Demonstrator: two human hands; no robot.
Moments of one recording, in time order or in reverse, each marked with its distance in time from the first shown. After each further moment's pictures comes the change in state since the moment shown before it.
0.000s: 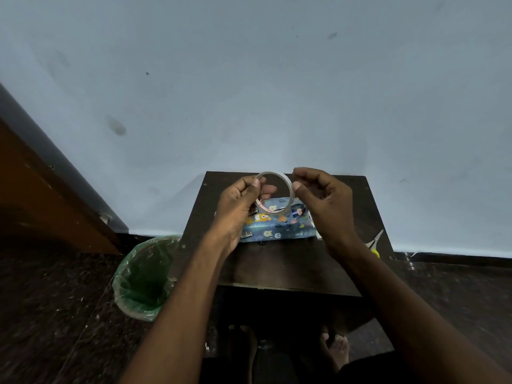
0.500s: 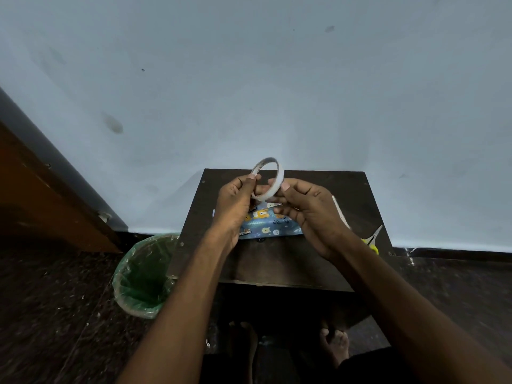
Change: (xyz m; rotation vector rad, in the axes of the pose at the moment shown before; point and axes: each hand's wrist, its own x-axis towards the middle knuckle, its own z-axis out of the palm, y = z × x) left_hand -0.001 0.004 0.010 0.038 0.148 -0.056; right_hand -0.010 -0.007 0.012 0.474 -0.314 0.344
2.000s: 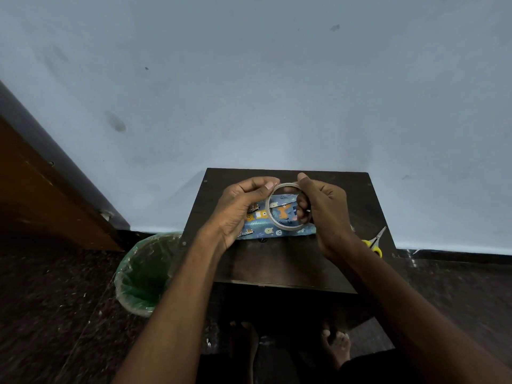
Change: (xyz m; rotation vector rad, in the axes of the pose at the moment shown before) left_hand 0.000 0.003 -0.016 -0.098 -0.330 -0.030; right_hand -0.001 0.000 -0.005 -0.265 0.307 -0.078
